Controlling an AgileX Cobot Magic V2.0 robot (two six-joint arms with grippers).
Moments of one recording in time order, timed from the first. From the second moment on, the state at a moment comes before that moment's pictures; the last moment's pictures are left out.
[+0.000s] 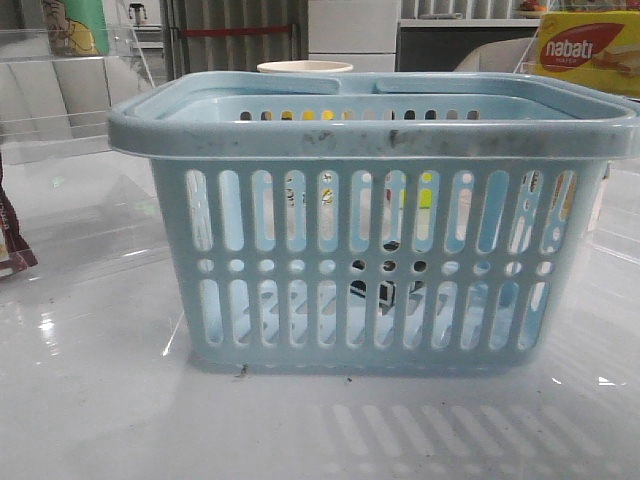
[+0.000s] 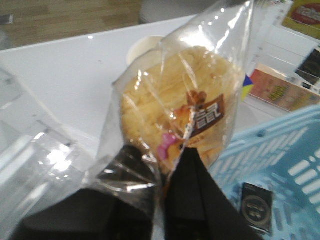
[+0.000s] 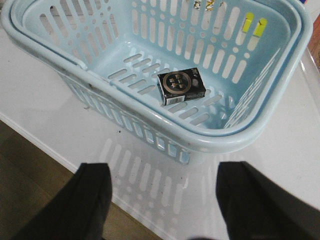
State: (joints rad) left arm -0.32 1.54 -1.66 -0.29 0.80 0.26; right arm 0.56 0.74 -0.83 -0.02 0.79 0.08
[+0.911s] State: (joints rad) left arm -0.60 1.77 -1.54 -0.29 0.72 0.28; right arm 0.56 0.74 -0.83 -0.02 0.79 0.08
